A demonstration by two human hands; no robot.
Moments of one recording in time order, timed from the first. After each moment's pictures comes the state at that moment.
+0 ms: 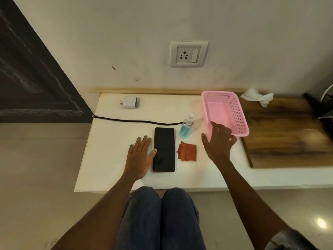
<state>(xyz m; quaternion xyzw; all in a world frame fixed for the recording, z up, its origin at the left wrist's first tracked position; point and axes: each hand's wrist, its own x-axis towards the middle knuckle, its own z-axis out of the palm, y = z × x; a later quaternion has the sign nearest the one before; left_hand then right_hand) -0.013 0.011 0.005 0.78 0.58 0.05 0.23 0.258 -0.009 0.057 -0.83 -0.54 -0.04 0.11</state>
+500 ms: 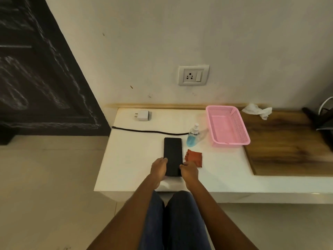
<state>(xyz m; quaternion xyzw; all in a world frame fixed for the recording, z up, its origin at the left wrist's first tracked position) 0.024 -0.025 0.074 0.35 0.67 0.21 0.62 0.131 -0.046 0.053 -0.81 -0.28 0.44 0.27</state>
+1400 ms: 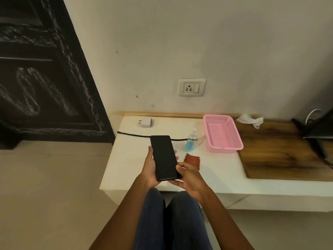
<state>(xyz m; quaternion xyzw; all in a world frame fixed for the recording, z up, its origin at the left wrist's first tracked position) -0.009 -0.043 0.123 0.08 0.35 0.33 0.87 0.124 -0.103 0.141 -0.56 -0.20 0.67 0.44</state>
